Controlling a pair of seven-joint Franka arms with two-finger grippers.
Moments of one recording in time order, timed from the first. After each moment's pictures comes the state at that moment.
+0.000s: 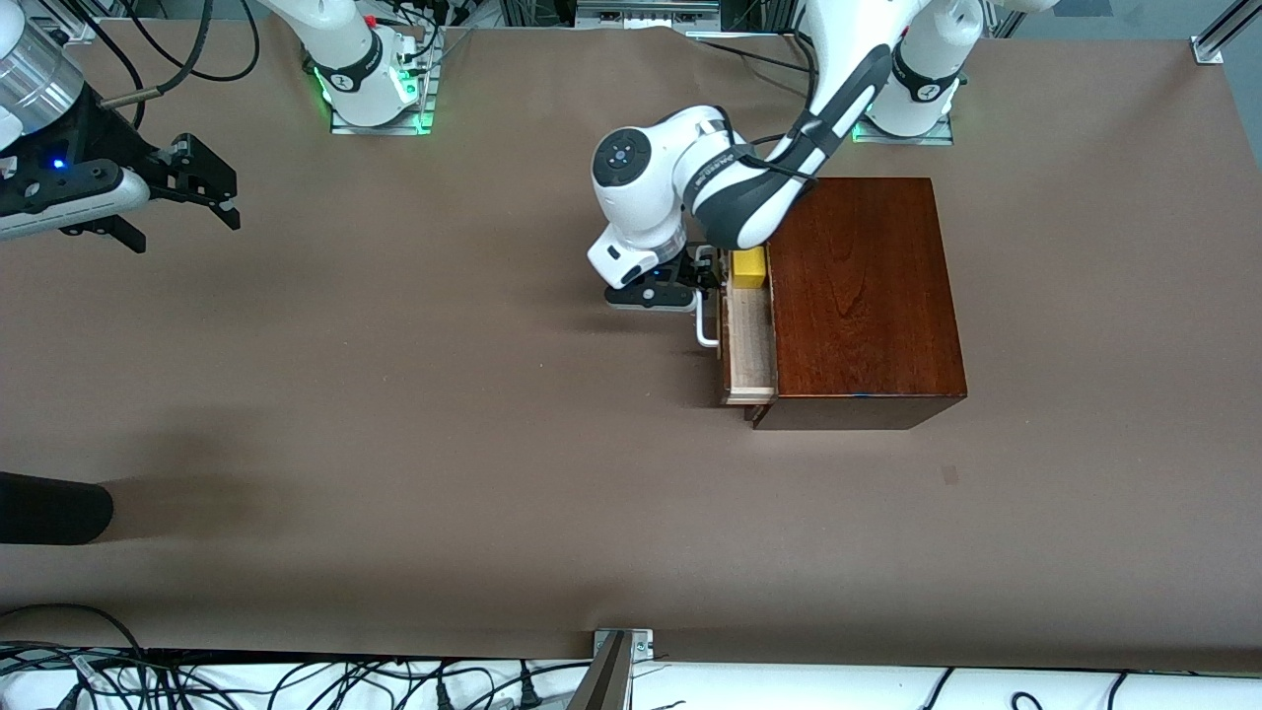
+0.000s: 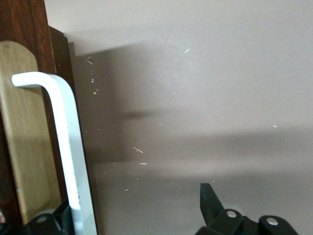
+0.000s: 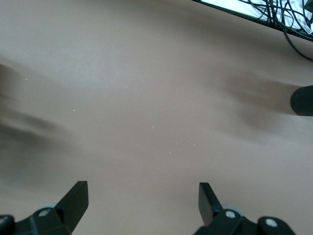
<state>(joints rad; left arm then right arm) -0.53 0.61 -0.37 -1.59 0.38 1.99 -0.93 0.20 -0.02 -0.04 -1.57 0.01 1.65 -0.14</state>
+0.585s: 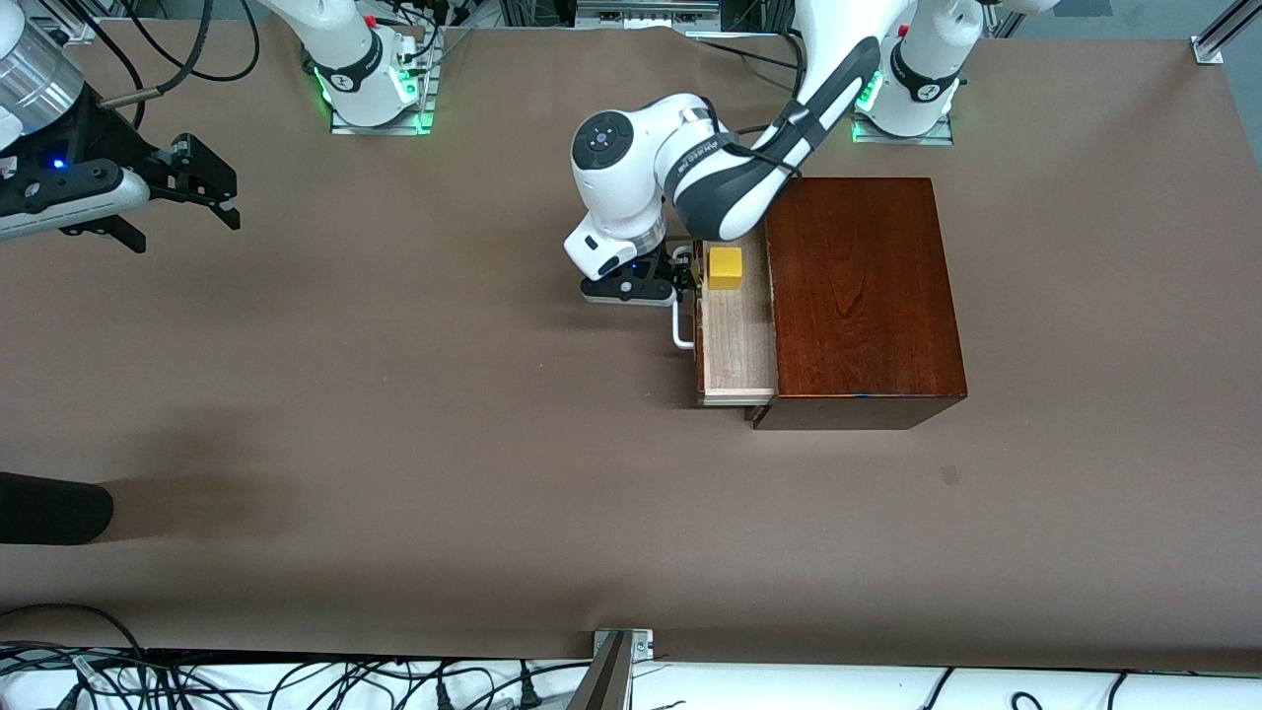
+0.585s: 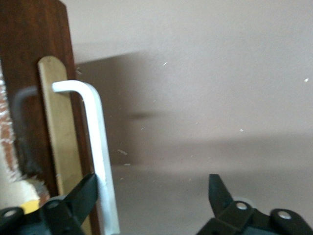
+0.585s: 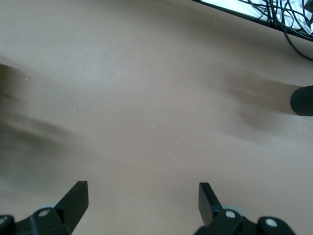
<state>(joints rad) -0.56 0.63 -0.37 -1.51 0.37 1.94 -0.94 0.20 -0.02 -0.04 -1.57 0.01 1.65 -0.14</state>
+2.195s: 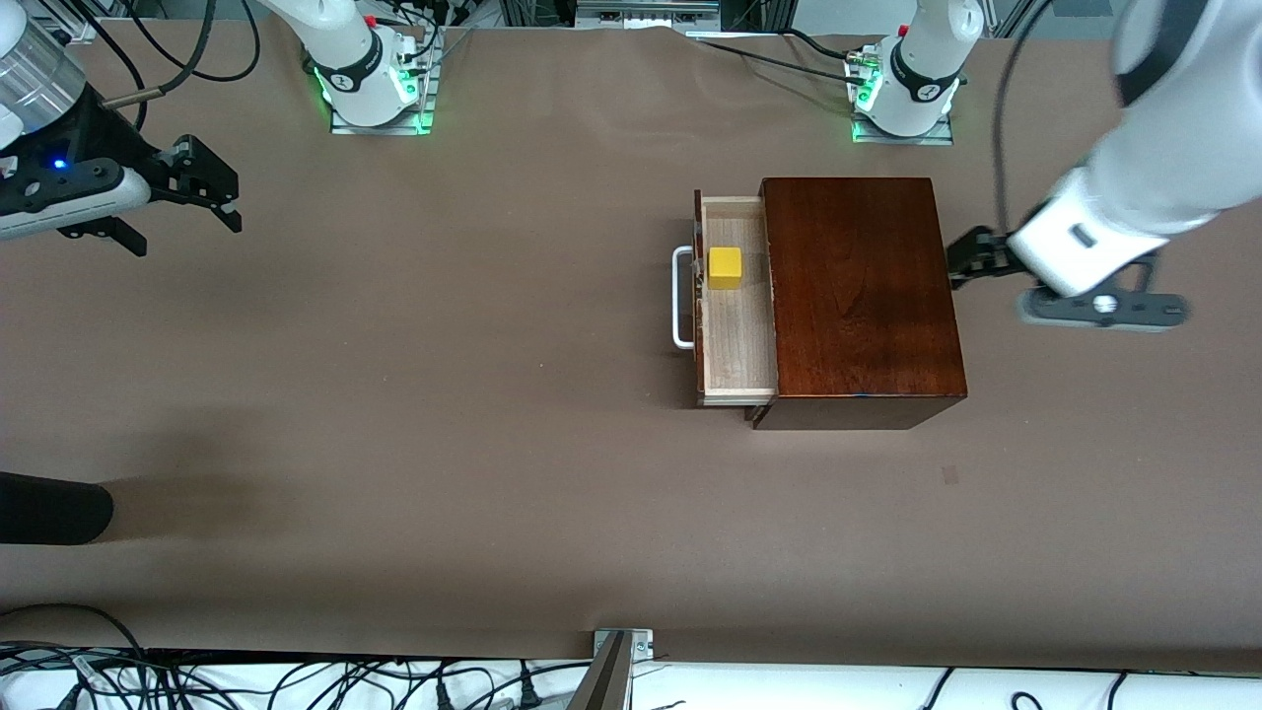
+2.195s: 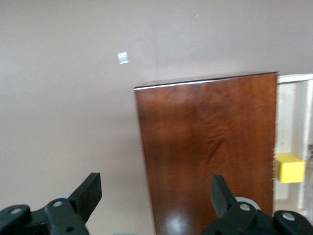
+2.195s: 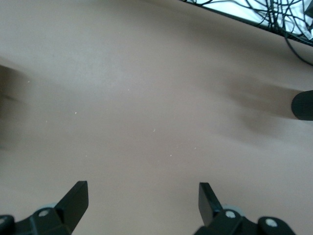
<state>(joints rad) 0.00 0.20 -0.19 -1.38 0.07 1.44 -0.10 0.20 -0.02 -0.03 -1.57 0.01 1.66 -0.14</state>
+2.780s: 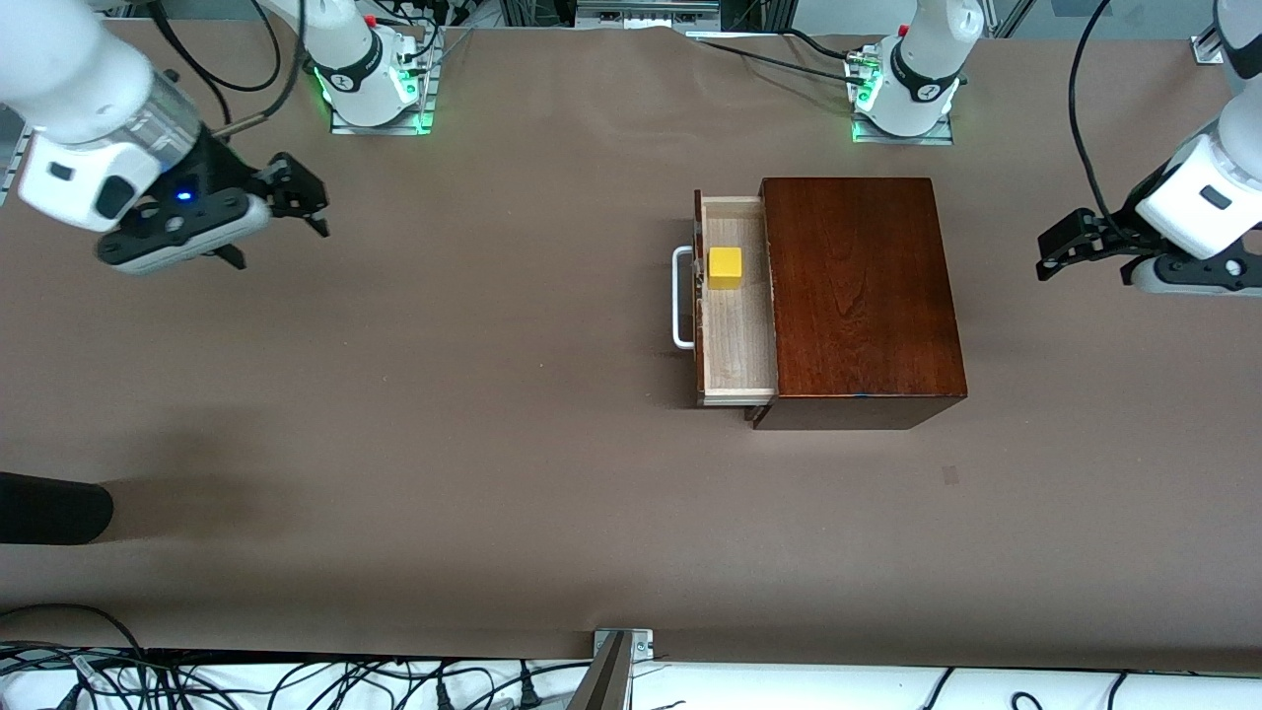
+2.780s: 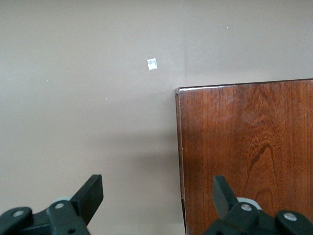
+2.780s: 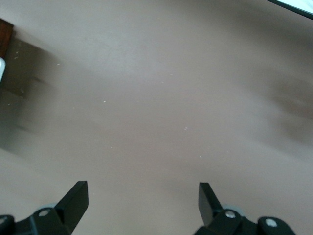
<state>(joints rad) -0.05 0.02 0.00 -1.65 0.04 1.63 -0.01 0.30 0.04 -0.01 -1.57 0.07 1.66 -0.14</state>
